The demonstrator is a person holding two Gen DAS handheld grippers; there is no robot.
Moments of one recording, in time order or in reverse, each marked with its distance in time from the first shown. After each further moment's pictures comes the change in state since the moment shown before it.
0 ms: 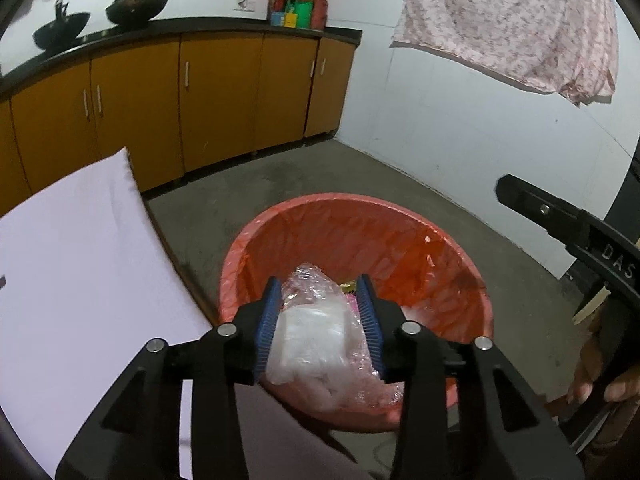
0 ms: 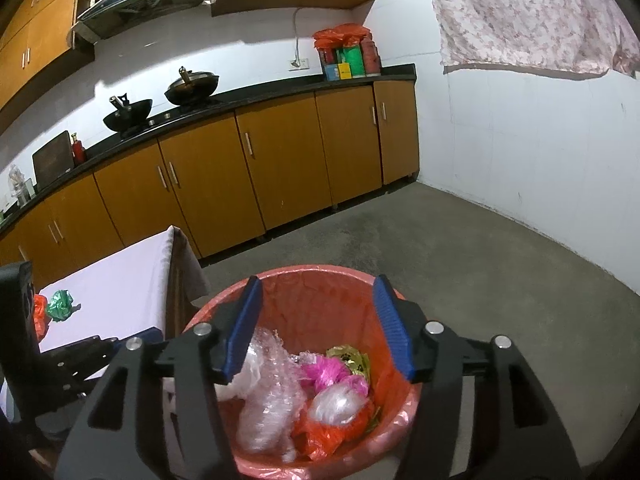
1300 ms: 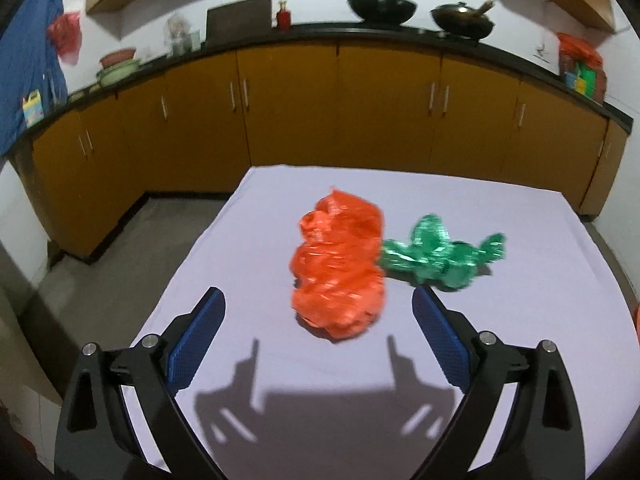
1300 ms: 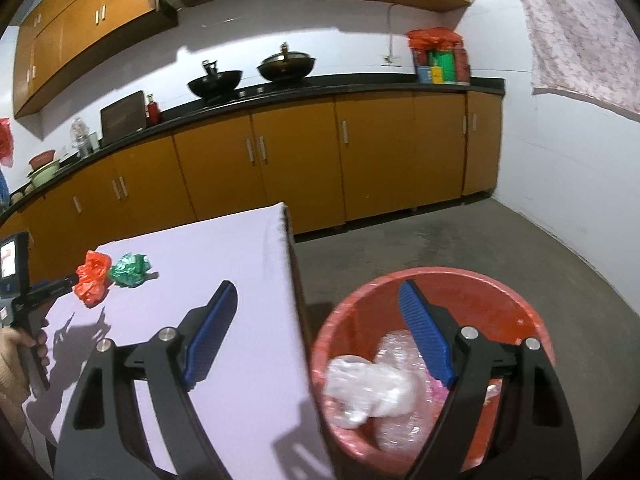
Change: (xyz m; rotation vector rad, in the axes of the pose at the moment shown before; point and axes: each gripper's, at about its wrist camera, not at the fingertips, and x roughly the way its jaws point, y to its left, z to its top) left arm -0.178 0.324 -0.074 -0.464 -0.066 0.842; right arm -0.004 0.148 -0.012 -0.181 0.031 0.234
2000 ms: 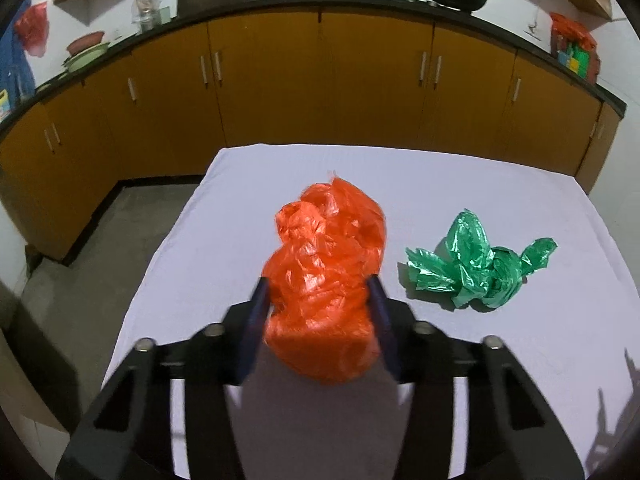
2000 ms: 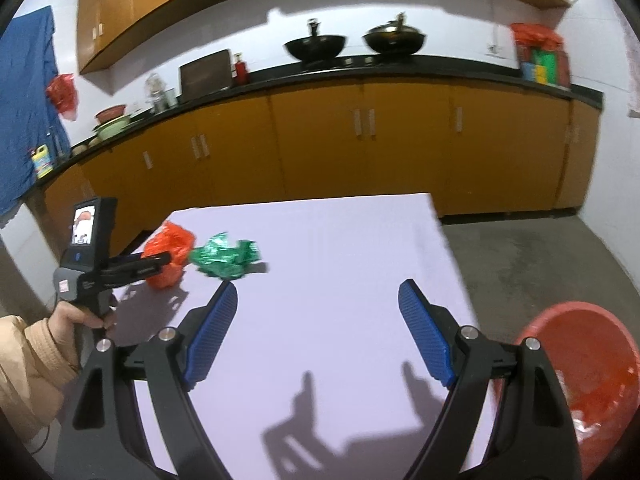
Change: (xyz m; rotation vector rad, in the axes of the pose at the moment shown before) left arm 0.054 0.006 0.011 0.062 0.083 -0.085; right arm 0.075 0.152 0.011 -0.147 0.099 0.278
